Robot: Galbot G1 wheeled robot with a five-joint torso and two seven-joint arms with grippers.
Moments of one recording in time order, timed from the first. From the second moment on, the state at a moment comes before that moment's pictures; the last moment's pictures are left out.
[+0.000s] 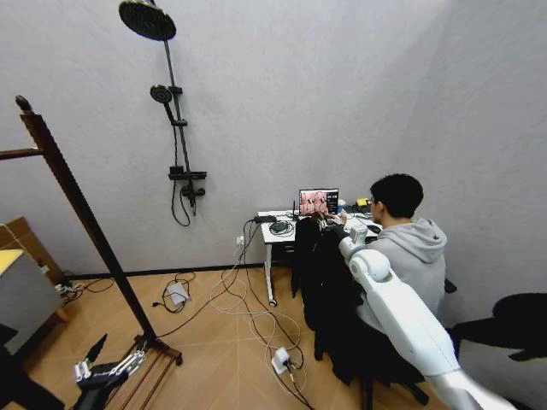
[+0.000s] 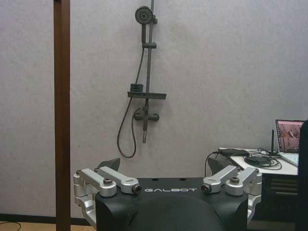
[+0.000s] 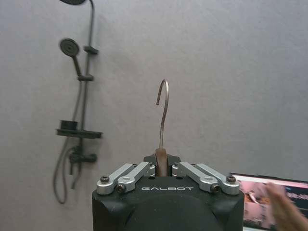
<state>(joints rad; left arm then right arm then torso) 1.83 -1.30 -0.87 -2.29 -0.49 -0.05 0.04 -0.51 0.99 0.25 1.69 0.63 -0.27 0.00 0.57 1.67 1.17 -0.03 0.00</state>
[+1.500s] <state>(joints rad) 1.83 -1.30 -0.87 -2.29 -0.49 -0.05 0.04 -0.78 1.00 0.23 2.03 0.60 -0.29 -0.10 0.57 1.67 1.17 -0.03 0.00</state>
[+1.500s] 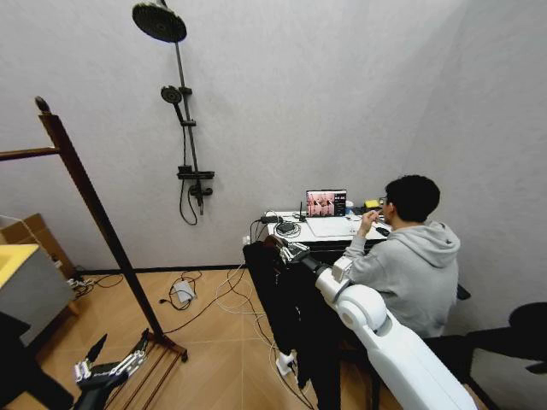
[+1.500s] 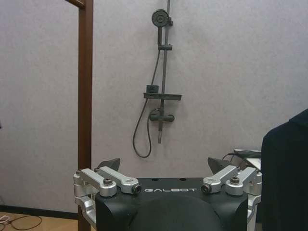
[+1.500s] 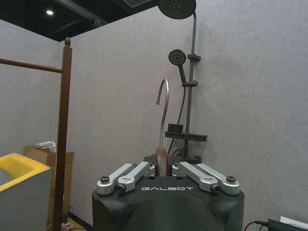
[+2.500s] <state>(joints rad) 1.83 -1.30 -0.87 -2.29 -0.49 -0.05 0.04 -0.80 1.01 0.23 2.02 0.57 -0.27 -0.11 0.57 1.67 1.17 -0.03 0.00</state>
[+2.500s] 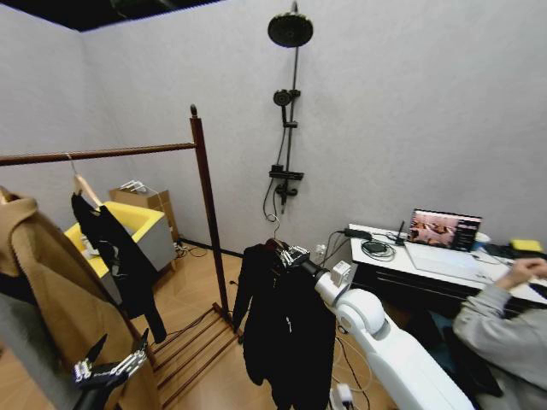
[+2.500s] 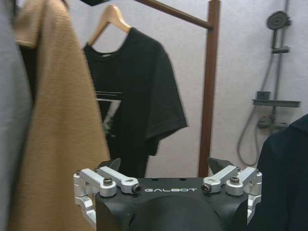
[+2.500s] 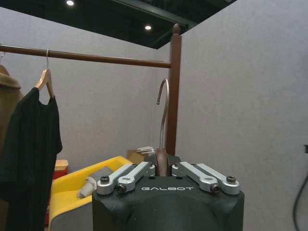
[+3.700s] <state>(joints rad) 1.83 -1.30 -0.87 -2.29 -0.49 -0.05 0.04 -0.78 1.04 0.22 1.97 0.55 -0.27 -0.10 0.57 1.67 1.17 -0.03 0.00</state>
